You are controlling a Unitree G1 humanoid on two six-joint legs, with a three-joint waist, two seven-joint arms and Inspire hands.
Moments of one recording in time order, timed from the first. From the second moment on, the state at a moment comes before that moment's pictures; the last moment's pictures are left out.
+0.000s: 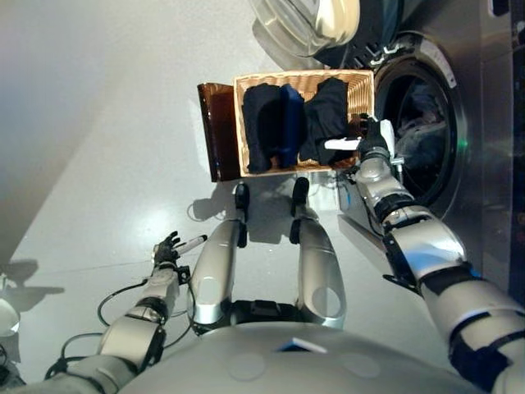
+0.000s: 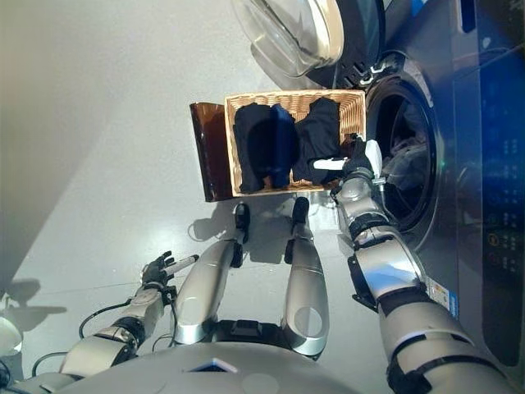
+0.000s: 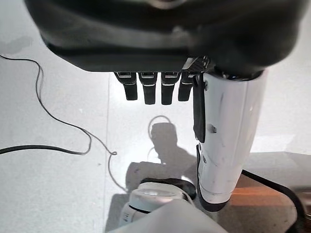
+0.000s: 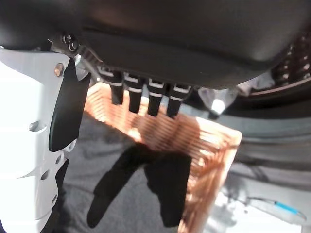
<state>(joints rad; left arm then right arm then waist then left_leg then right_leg) -0.16 0.20 -0.18 1.22 -0.40 -0.14 0.22 -0.82 -0.34 0.30 1.32 0.04 -0.01 -0.35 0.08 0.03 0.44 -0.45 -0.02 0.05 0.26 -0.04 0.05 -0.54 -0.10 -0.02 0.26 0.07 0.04</state>
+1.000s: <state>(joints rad) -0.16 0.18 -0.22 1.14 -0.42 -0.16 0.22 -0.98 -0.43 0.36 1.38 0.01 0.00 -0.36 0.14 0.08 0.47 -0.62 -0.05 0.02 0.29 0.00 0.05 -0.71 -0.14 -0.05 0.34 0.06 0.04</state>
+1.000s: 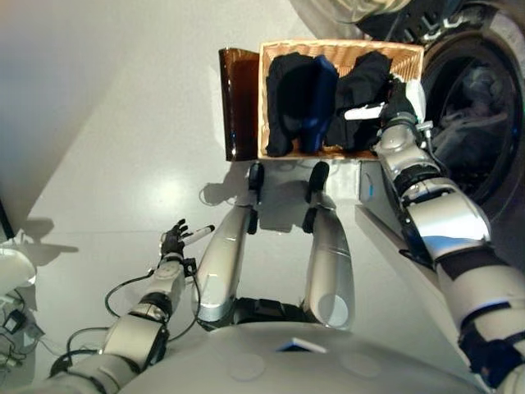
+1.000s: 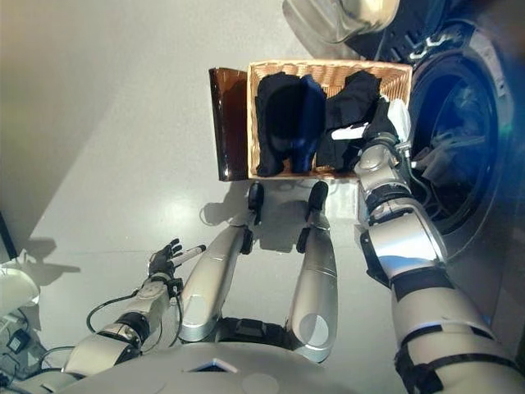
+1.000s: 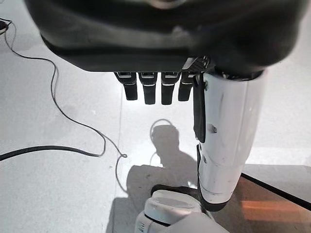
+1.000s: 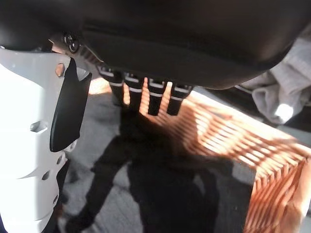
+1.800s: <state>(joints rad) 0.03 0.23 -0.23 0.62 -0.38 -0.15 0.15 -1.08 -0.55 0.40 1.51 0.03 0.02 -0.32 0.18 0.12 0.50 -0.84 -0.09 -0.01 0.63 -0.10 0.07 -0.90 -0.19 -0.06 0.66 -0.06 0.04</state>
